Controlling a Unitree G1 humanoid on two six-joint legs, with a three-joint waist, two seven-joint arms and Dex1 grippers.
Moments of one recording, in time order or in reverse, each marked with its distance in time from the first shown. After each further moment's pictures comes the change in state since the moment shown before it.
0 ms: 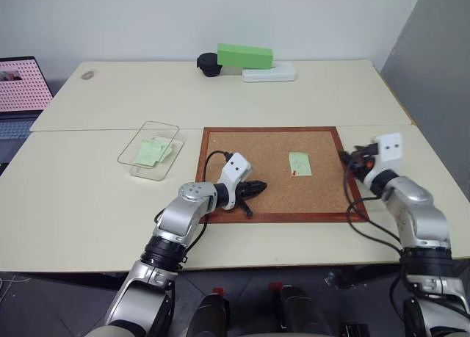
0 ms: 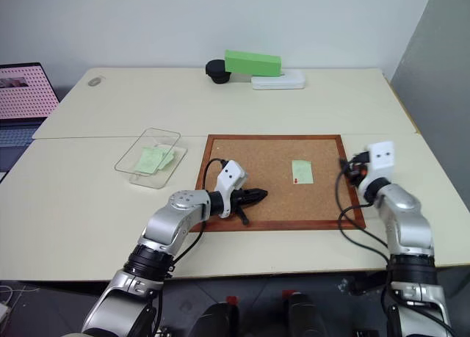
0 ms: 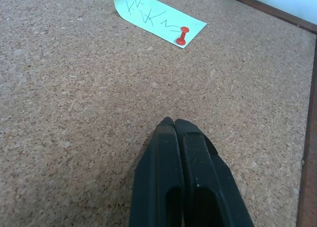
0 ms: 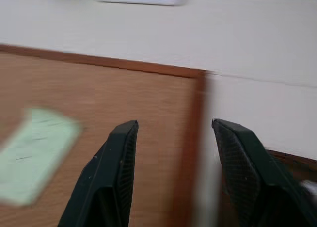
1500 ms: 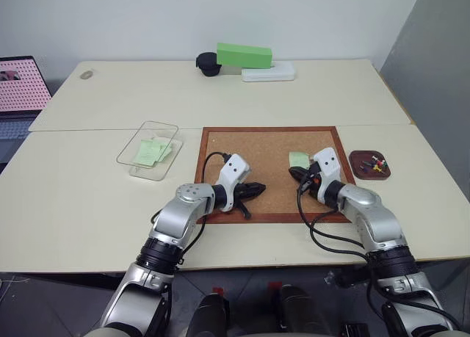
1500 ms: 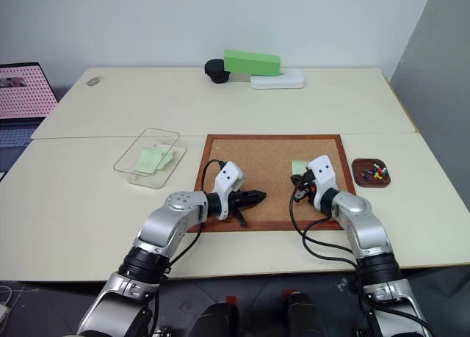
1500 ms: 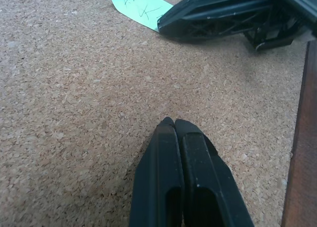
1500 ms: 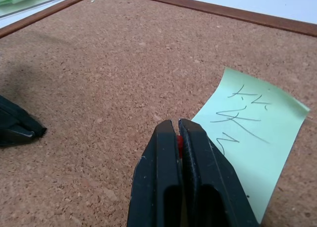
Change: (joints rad) left arm 0.019 0.029 0.000 -0.049 -0.029 0.043 -0.004; right arm -0.057 0.081 0.183 0.041 -0.075 -0.012 0.094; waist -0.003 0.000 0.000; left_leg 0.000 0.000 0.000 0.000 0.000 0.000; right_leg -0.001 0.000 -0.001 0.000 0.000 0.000
